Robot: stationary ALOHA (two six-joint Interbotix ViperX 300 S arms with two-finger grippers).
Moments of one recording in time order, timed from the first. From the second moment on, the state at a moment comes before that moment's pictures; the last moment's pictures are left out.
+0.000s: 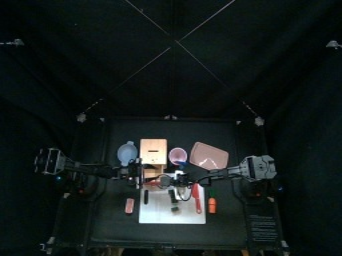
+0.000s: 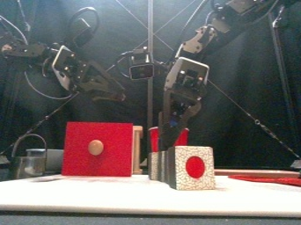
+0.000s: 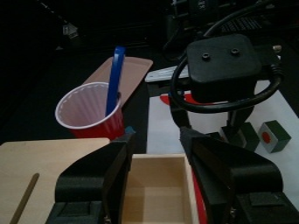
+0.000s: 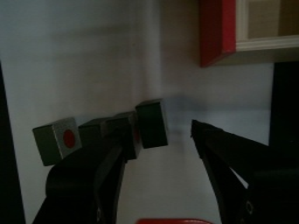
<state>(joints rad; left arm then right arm) 0.04 -0.22 1.05 -0.14 -0.60 0.25 -0.01 0.20 0.37 0.14 0.54 -0.07</state>
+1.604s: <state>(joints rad) 0.04 -0.22 1.08 -0.20 -0.60 0.25 -0.25 -0.13 0.73 0.09 0.62 0.54</state>
